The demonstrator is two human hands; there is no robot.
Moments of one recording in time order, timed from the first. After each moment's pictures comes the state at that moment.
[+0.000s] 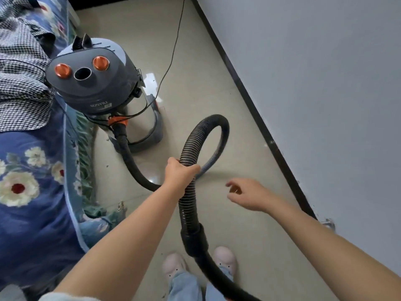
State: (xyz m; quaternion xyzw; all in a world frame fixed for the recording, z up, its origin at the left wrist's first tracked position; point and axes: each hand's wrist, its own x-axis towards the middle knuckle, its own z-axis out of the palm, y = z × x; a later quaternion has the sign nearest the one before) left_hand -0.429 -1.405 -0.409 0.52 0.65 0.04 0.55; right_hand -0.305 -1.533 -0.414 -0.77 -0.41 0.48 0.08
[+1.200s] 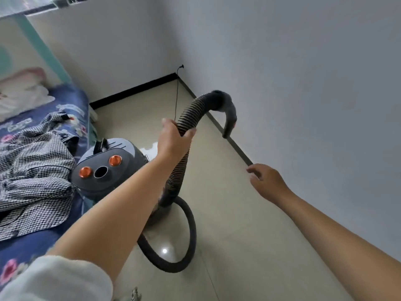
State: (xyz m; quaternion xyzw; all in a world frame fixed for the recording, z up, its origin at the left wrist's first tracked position) left_hand -0.306 -1.281 -0.213 0.79 0.46 0.22 0.33; right_hand -0.188 -1.460 -0.311 -0.84 -0.37 0.22 0.34
